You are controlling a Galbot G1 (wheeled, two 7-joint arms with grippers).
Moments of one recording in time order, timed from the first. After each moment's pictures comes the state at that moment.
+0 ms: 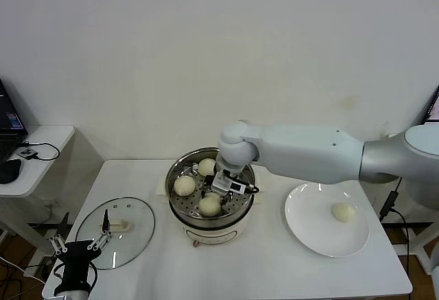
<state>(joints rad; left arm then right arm) 1.77 -1.31 -0.72 -2.13 -0.13 -0.19 -0.21 0.49 1.19 -1.31 1.46 -0.07 0.20 -1.01</state>
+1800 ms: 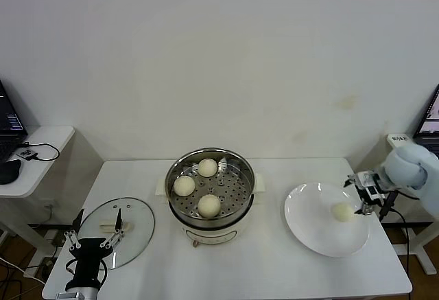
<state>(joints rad) 1.75 -1.27 -0.66 -2.12 -0.11 -0.18 -0.21 -0.14 0.41 -0.61 1.41 -0.23 -0.14 -1.06</state>
